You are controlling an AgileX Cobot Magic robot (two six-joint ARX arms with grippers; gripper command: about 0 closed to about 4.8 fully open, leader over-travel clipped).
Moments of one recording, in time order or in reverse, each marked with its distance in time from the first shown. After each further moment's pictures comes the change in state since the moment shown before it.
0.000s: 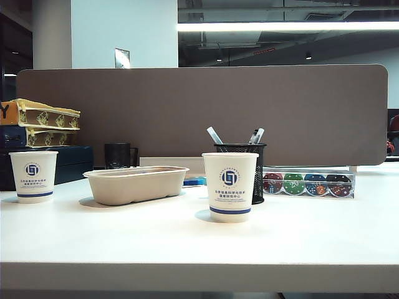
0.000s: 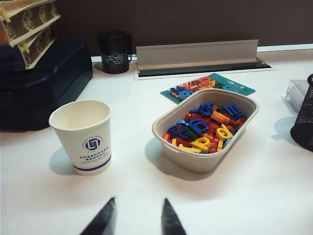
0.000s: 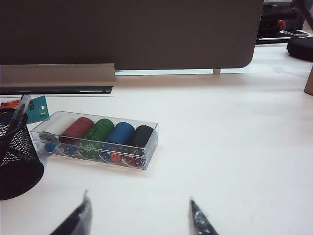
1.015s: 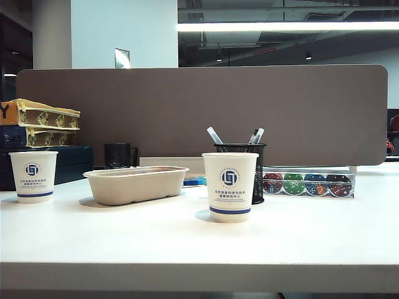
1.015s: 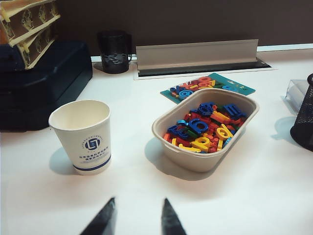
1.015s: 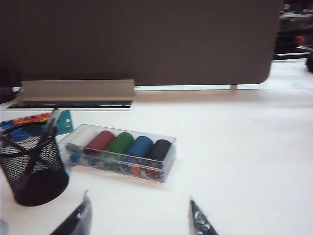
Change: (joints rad) left arm 0.000 0.001 0.000 0.000 0.000 0.000; right arm 0.000 -0.118 0.000 -0.056 -0.079 0.000
